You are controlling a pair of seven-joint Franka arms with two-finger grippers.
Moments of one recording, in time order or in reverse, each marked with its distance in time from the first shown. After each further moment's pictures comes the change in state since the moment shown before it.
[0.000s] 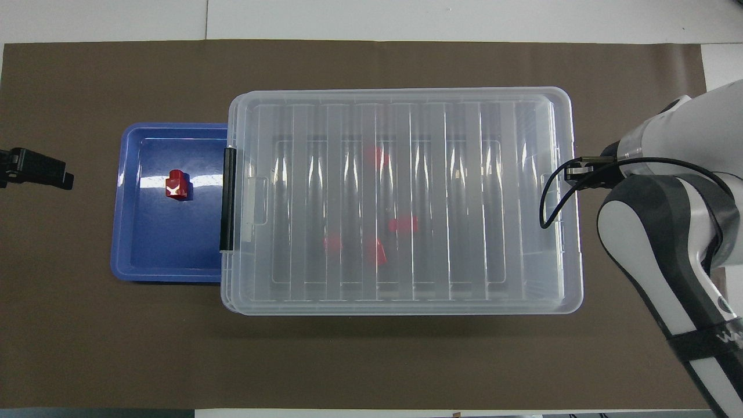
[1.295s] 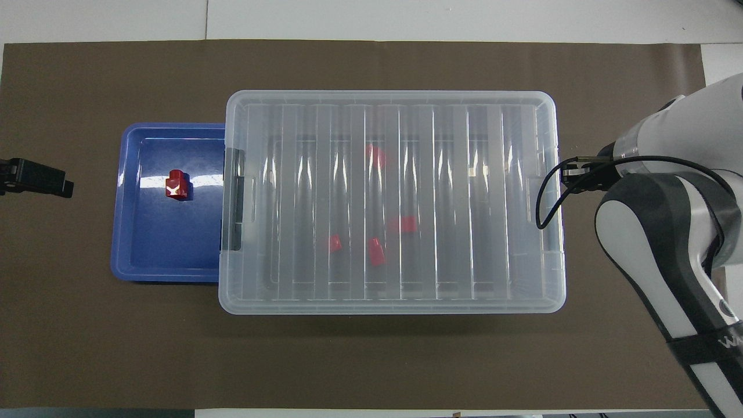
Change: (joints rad) left arm -0.001 -0.037 -0.008 -0.015 0.000 -0.008 0.000; right arm 0.015 -0.001 -0.003 0.052 0.000 -0.091 0.010
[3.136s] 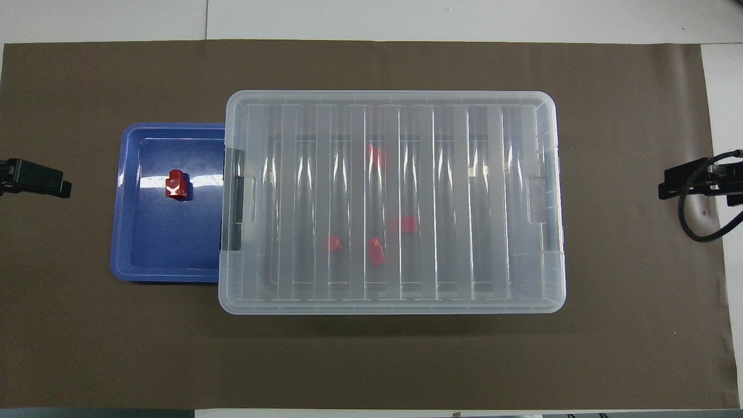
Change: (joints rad) left arm 0.002 0.000 0.003 0.000 0.000 0.000 0.000; right arm 0.189 -0.097 -0.323 0.218 -0.018 -0.341 -0.088
